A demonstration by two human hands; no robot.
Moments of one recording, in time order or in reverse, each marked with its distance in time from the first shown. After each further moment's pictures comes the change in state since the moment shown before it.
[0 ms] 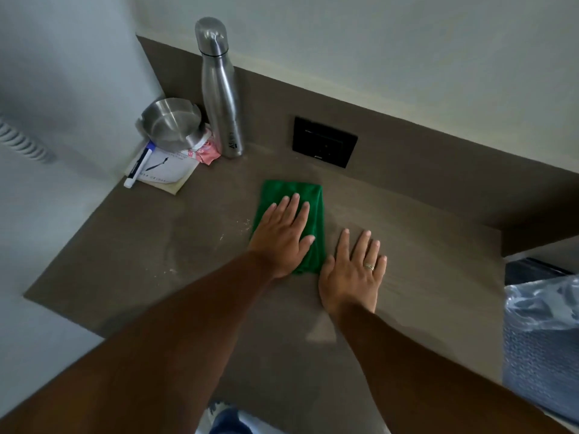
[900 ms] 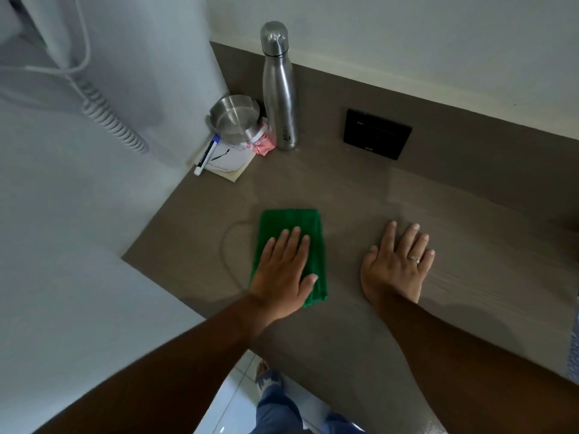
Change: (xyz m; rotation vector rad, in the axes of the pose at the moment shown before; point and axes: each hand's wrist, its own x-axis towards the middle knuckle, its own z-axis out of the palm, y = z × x) left_hand -0.132 -0.025 -0.001 -0.033 -0.077 -0.161; right_hand -0.001 -0.005 -0.002 0.018 -0.017 0.006
